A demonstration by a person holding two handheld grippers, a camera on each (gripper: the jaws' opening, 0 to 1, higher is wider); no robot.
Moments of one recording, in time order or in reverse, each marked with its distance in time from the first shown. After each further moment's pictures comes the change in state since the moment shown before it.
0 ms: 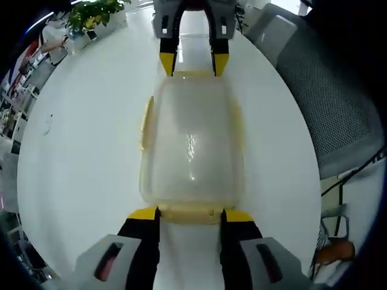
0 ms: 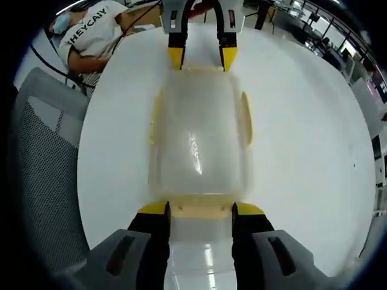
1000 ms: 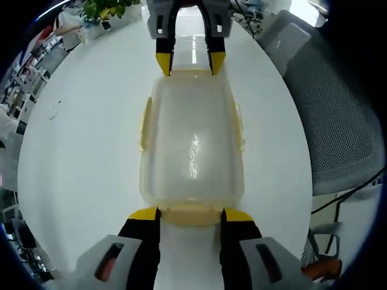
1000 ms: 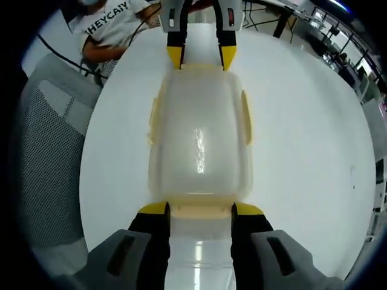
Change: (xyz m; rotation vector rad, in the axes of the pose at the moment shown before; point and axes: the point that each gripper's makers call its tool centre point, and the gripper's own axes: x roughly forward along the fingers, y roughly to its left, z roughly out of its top) left arm -0.015 -0.016 0.000 -0.117 0.008 0.044; right arm -0.012 -0.006 0.005 -0.132 -0.002 0.055
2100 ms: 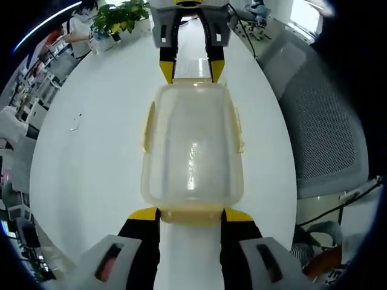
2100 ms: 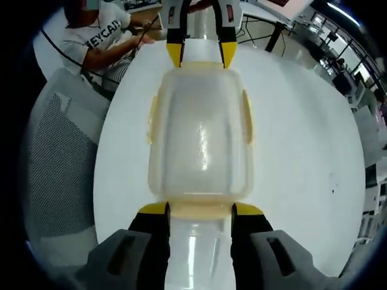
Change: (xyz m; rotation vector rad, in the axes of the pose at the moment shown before) left arm -0.058 0.014 0.026 0.006 -0.040 0.050; right arm -0.055 -0.011 0.013 -0.019 -0.001 -0.030
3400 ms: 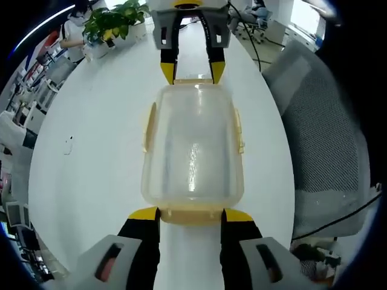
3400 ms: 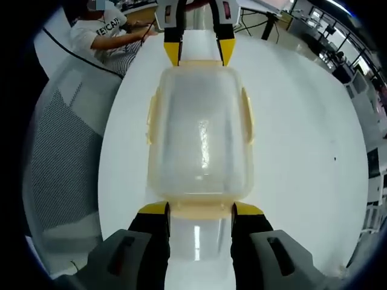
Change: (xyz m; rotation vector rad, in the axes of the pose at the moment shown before) left arm 0.029 -0.006 0.082 -0.003 -0.012 -0.005; right arm -0.027 0.007 -0.085 0.032 0.015 0.016
